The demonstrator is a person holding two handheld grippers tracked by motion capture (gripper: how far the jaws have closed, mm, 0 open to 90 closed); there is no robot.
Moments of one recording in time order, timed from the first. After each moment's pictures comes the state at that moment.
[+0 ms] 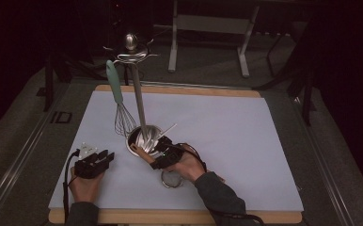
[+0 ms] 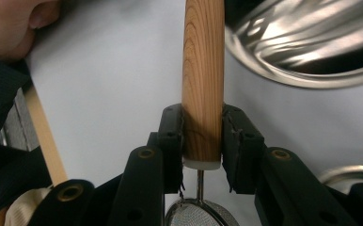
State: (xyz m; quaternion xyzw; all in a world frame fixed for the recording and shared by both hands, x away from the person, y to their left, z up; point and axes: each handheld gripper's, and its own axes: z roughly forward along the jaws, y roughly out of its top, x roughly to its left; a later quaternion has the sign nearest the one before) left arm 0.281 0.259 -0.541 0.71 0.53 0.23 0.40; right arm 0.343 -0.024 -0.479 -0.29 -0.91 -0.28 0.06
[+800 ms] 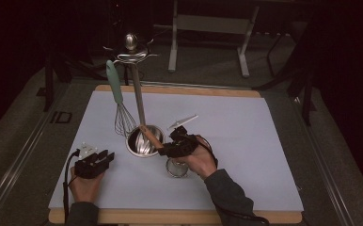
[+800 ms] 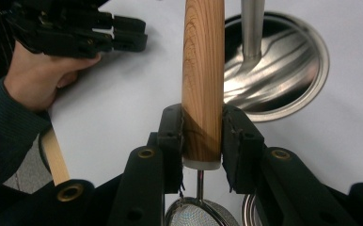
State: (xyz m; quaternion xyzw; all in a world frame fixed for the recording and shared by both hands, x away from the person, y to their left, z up) left arm 0.281 0.259 -0.541 0.71 0.53 0.23 0.40; right arm 0.346 -0.059 -0.437 -0.31 -0.87 -0.38 0.02
